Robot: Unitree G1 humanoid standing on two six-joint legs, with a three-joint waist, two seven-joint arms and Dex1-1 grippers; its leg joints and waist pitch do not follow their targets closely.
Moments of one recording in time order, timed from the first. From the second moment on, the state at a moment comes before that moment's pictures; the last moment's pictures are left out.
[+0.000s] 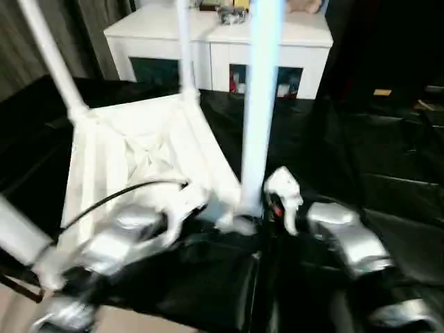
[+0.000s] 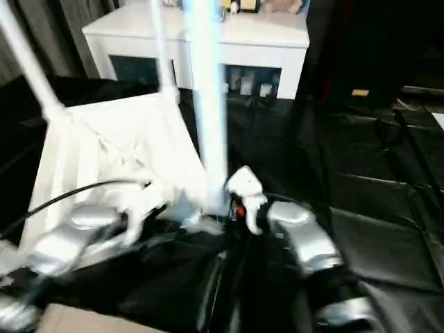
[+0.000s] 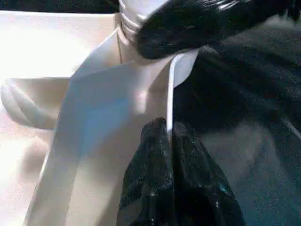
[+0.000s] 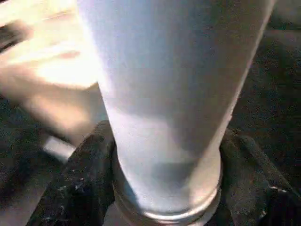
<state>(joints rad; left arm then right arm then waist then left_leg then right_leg) -0.49 0.26 -0.29 0.41 0.00 0.39 -0.82 -0.43 -0.15 0.13 0.41 0.07 0.30 0.51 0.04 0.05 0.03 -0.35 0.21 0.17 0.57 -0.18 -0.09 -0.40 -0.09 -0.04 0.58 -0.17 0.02</state>
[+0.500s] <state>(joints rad) -0.62 0.04 -0.28 0.62 0.02 0.37 -0.55 -0.48 0.01 0.01 0.53 0.01 0.24 0.04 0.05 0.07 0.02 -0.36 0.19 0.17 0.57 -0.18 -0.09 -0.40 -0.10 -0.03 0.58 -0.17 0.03</state>
